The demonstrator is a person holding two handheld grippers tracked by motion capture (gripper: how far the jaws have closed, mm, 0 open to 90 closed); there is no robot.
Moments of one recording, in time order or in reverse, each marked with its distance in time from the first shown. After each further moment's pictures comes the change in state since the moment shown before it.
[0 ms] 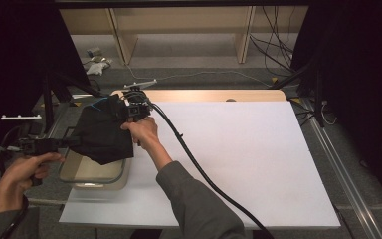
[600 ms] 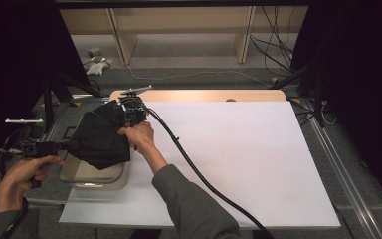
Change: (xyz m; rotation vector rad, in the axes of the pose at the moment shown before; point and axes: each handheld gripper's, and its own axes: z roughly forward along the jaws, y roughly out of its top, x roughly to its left) left arm 0.016 -0.006 0.006 0.031 0.046 -0.040; right arm 0.000 -0.010 0.019 0.024 -0.016 0.013
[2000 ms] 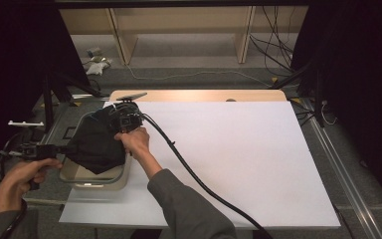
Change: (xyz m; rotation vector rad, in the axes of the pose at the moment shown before) left arm 0.014 -0.005 0.003 0.044 0.054 -0.017; right arm 0.006 -0.012 0.017 -0.003 -0.023 -0.004
